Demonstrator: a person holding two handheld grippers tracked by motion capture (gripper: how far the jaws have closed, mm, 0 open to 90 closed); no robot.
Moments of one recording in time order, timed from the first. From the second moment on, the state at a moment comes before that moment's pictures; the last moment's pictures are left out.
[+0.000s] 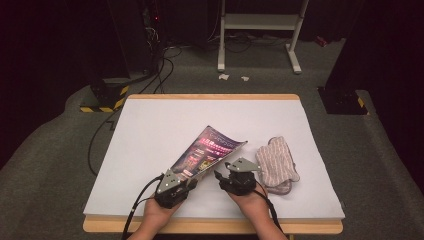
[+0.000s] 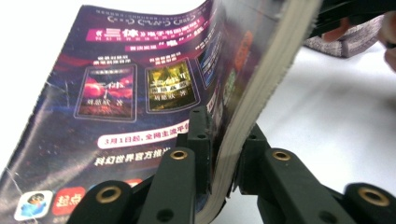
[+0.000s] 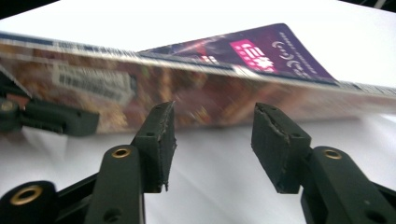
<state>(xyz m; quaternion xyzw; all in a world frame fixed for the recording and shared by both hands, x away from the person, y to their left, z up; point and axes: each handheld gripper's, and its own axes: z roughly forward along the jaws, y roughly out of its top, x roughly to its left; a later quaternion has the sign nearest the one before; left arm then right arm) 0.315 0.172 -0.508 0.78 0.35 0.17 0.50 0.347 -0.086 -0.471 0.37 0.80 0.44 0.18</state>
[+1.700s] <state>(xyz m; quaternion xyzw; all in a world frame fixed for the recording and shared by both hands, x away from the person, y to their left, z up) 0.328 0.169 -0.510 0.77 0.34 0.16 0.52 0.360 -0.172 -0.467 0.46 0.75 0.41 0.23</state>
